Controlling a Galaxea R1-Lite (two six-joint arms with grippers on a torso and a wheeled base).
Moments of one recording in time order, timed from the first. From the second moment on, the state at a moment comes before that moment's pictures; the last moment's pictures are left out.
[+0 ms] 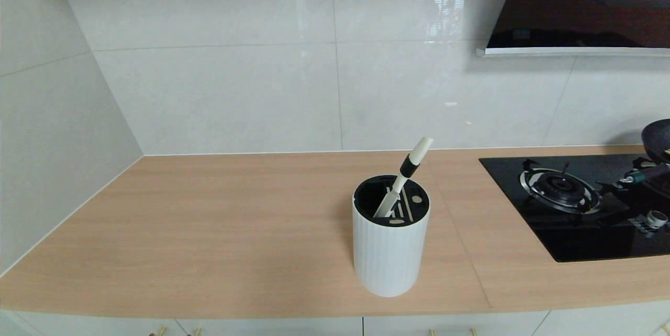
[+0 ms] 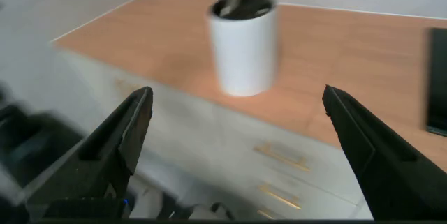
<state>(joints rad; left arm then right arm) 0.00 0.00 -0.01 -0.22 -0.12 -0.05 -0.05 0.11 -0.41 0.37 0.66 0.07</state>
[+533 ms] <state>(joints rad) 0.00 0.00 0.00 -0.01 0.01 0.02 -0.01 0.01 -0.25 0.31 0.08 -0.04</state>
